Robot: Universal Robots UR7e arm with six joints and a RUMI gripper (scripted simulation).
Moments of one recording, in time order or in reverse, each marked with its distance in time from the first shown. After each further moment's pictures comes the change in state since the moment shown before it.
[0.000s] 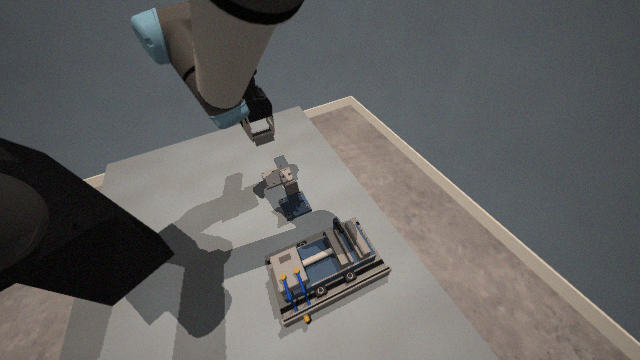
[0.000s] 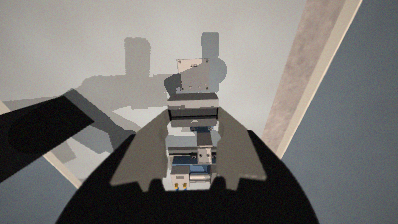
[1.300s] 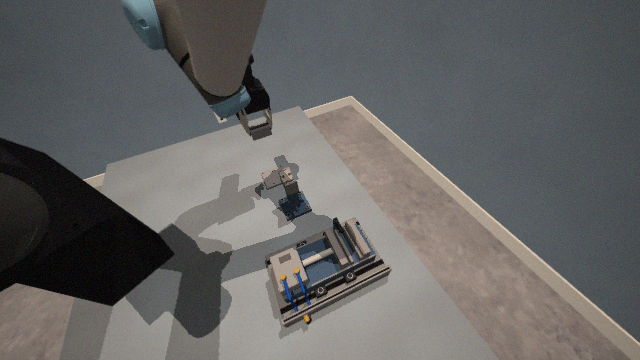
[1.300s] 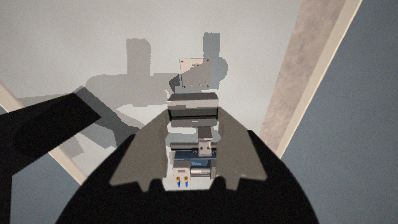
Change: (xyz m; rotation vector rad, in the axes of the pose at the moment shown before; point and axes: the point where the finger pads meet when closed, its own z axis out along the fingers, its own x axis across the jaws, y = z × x) arm -0.002 0.000 -0.024 -0.003 -0.010 -0.001
